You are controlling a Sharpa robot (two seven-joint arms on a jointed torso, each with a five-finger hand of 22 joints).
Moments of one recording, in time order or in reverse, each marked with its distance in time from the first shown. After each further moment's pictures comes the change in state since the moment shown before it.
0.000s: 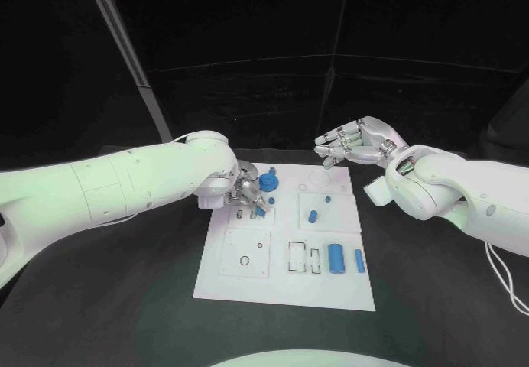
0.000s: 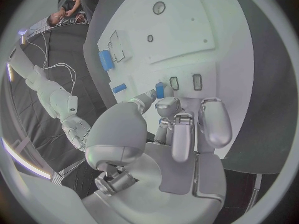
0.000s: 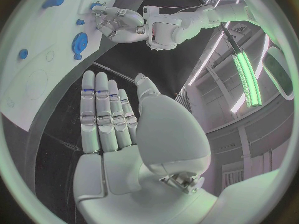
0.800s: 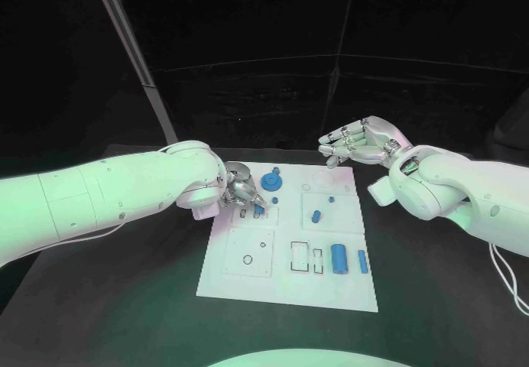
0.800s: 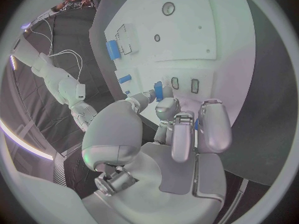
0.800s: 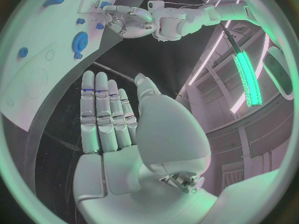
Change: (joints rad) left arm -0.019 -0.134 -0.001 0.159 0.064 -0.215 0.010; left_hand -0.064 -0.064 0.125 -0.004 0.081 0.013 -0.005 0.035 0.048 0.033 -0.007 0.020 0.020 0.003 -0.003 0.000 0.000 0.000 0.014 0.000 0.025 0.042; right arm 0.000 0.003 0.000 -0.012 0.000 0.002 -0.001; right_hand 0.000 0.000 0.000 0.000 0.005 0.000 0.000 0.000 0.000 -0.004 0.004 0.000 -0.001 0.000 0.000 -0.004 0.000 0.000 -0.004 0.004 -0.004 -0.002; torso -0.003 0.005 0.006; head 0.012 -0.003
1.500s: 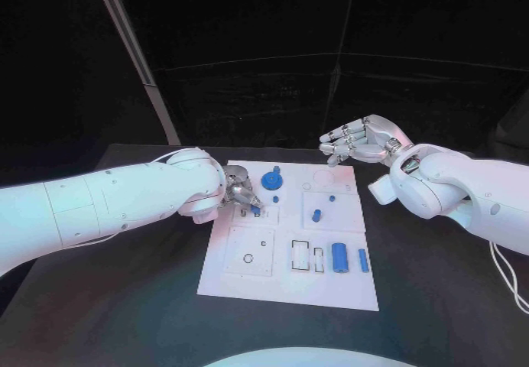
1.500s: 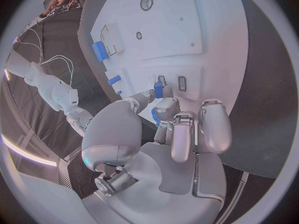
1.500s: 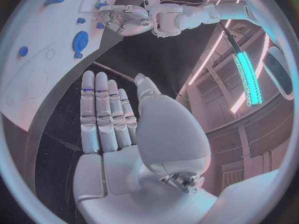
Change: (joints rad) left arm -0.033 0.002 -0.002 -0.006 -0.106 -0.059 -0.001; left_hand -0.008 -0.008 0.015 -0.009 0.000 0.007 0.000 0.004 0.001 0.003 0.000 0.000 0.000 0.001 -0.001 0.000 0.000 0.000 0.003 -0.003 0.004 0.005; right arm 0.000 -0.001 0.000 -0.004 0.000 0.001 0.000; right_hand 0.000 0.000 -0.002 0.002 0.000 0.000 0.000 0.000 0.000 0.000 0.000 0.000 0.000 0.000 0.000 0.000 0.000 0.000 0.000 0.000 0.000 -0.001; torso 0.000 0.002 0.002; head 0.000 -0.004
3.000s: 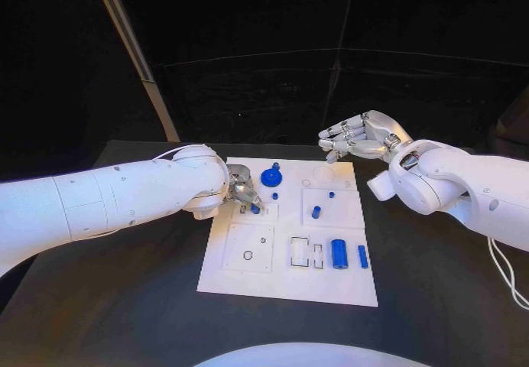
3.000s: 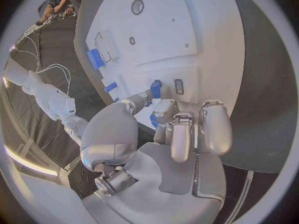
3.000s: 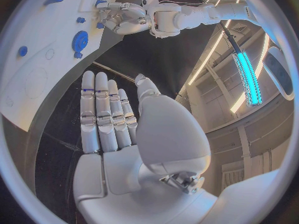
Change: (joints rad) left arm 0.006 0.035 -0.021 -0.034 -0.039 0.053 -0.002; left_hand -0.100 -0.027 0.032 -0.053 0.012 0.036 -0.032 -0.001 0.001 0.025 -0.018 0.029 0.027 -0.004 -0.011 0.000 0.000 -0.016 0.008 -0.008 0.008 0.018; right arm 0.000 0.006 0.000 -0.004 0.000 0.000 0.001; right_hand -0.005 0.005 0.000 0.000 0.000 -0.004 0.004 0.000 0.000 0.000 0.000 0.000 0.000 0.000 0.000 -0.004 0.000 0.000 0.000 0.000 -0.004 -0.001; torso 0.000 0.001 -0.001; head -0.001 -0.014
